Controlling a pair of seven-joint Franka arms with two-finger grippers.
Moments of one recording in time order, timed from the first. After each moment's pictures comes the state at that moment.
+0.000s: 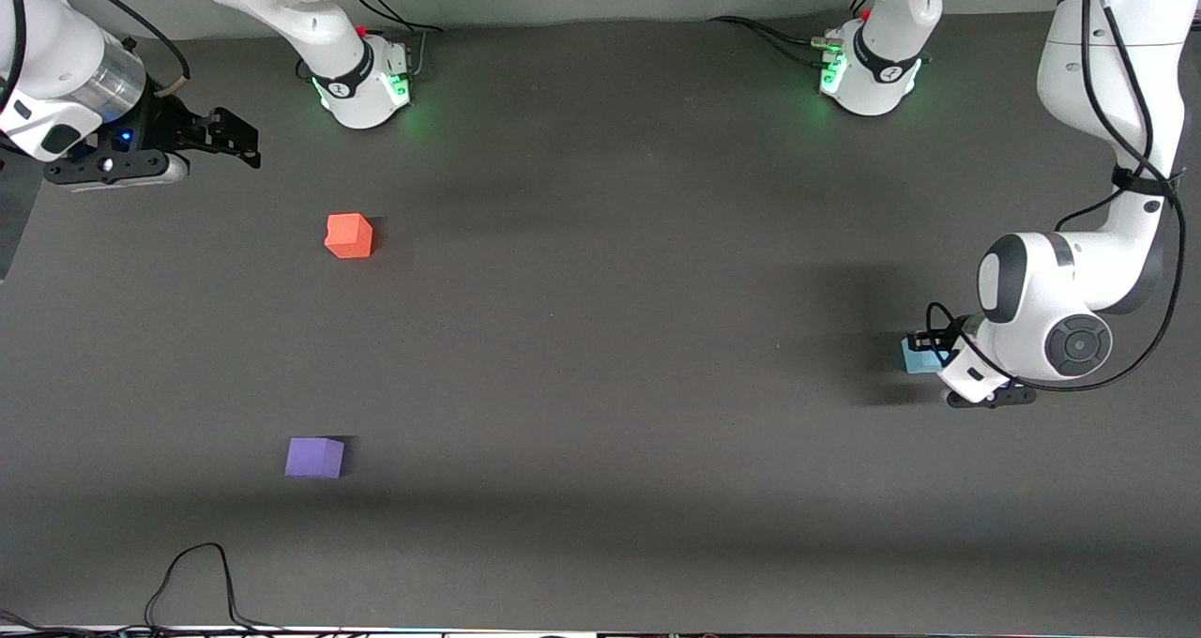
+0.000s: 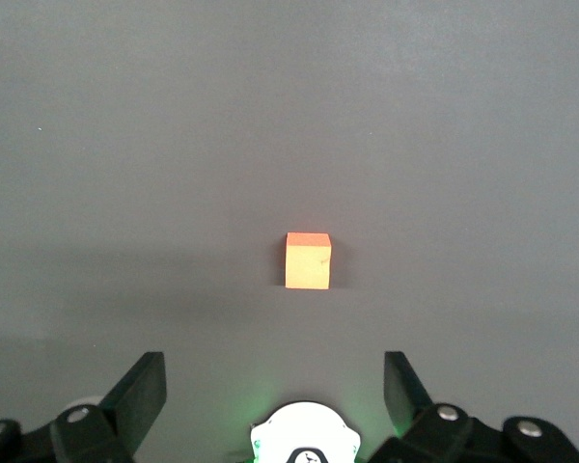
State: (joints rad) left arm 0.03 0.53 -0.02 -1.87 0.06 2.09 -0.09; right arm 0.07 -0.33 0.02 -2.04 0.01 1.59 0.03
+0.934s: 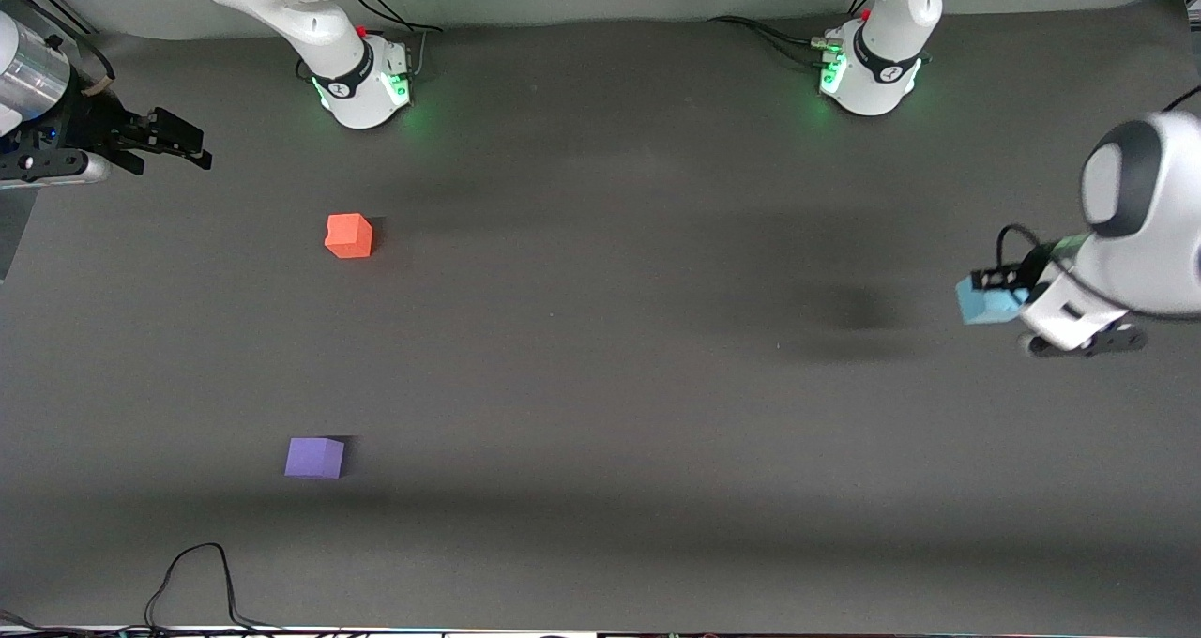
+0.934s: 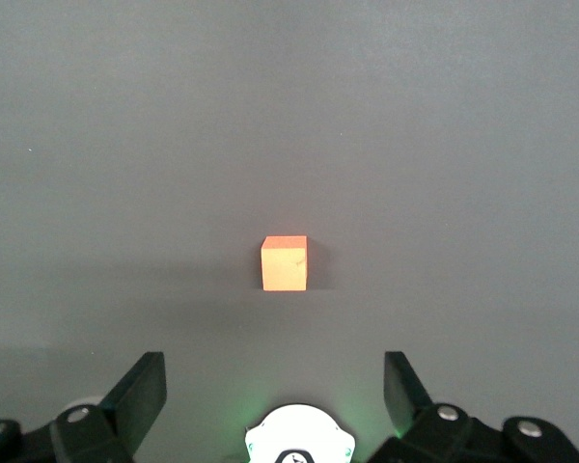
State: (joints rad) left arm 0.02 0.16 -0.02 -1.75 0.06 1.55 -0.09; right arm 0.07 -0.34 -0.11 -2.04 0.01 1.59 -0.04
